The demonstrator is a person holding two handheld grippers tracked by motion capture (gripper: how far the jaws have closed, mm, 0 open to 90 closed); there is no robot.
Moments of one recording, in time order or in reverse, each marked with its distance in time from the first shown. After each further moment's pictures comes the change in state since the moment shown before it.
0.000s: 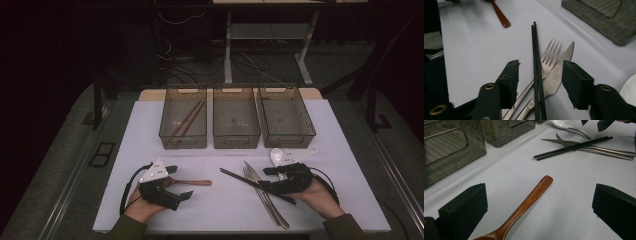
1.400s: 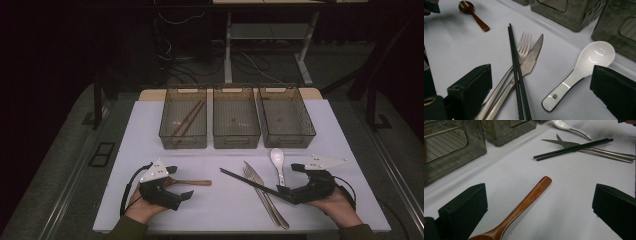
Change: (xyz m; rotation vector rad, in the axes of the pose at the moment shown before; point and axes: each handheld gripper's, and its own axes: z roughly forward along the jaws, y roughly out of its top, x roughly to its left) left arm -0.003 0.003 -0.001 0.006 0.006 -0.022; right arm -0.005 -0.035 -0.039 -0.119 -0.142 0.112
